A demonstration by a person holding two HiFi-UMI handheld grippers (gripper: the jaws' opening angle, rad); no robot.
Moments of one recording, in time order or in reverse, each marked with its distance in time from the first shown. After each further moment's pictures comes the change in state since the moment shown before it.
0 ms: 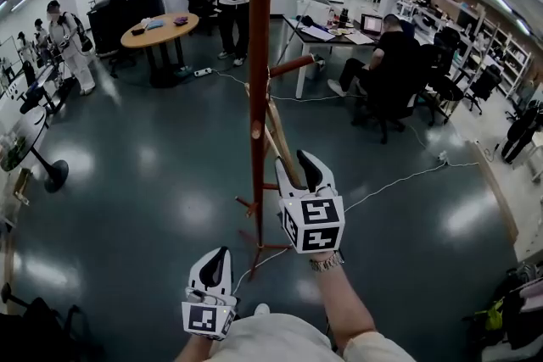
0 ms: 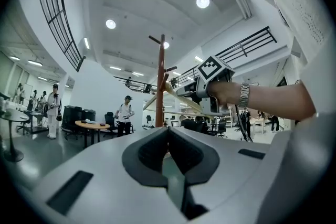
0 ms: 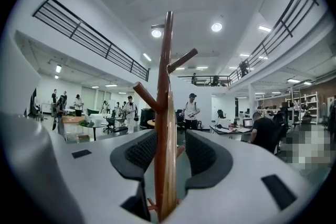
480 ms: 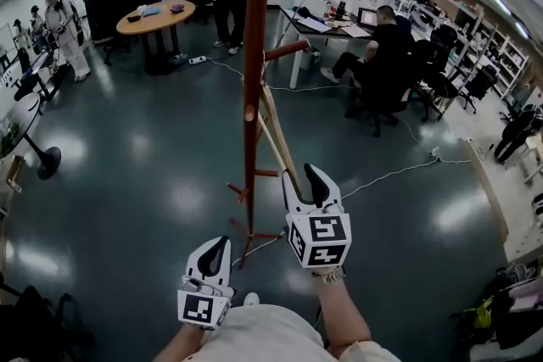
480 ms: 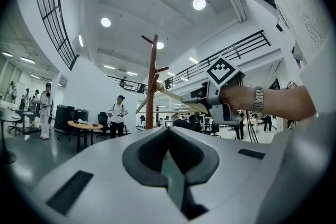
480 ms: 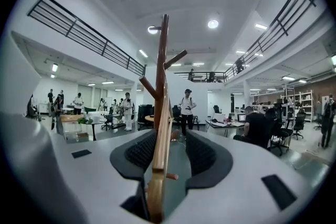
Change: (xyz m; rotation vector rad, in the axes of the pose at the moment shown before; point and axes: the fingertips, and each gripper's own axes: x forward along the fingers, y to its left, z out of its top) left arm 0.000 -0.030 0.002 0.010 -0.002 -0.074; right arm -0.059 -0.013 -0.035 0.017 0.044 -0.044
